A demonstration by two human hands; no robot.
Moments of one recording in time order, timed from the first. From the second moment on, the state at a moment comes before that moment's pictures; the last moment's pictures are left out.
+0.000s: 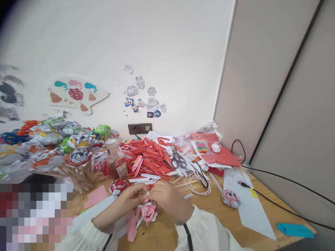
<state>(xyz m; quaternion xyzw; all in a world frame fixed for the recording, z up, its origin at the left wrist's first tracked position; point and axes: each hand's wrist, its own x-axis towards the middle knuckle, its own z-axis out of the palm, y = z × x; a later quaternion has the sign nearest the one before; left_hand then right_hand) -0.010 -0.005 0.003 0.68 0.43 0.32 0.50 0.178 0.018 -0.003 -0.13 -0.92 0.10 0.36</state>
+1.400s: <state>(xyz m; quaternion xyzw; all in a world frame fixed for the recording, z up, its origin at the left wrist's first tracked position) -0.012 0.000 -0.006 0.61 0.43 0.39 0.54 0.185 0.013 0.010 -0.24 -0.79 0.38 0.41</state>
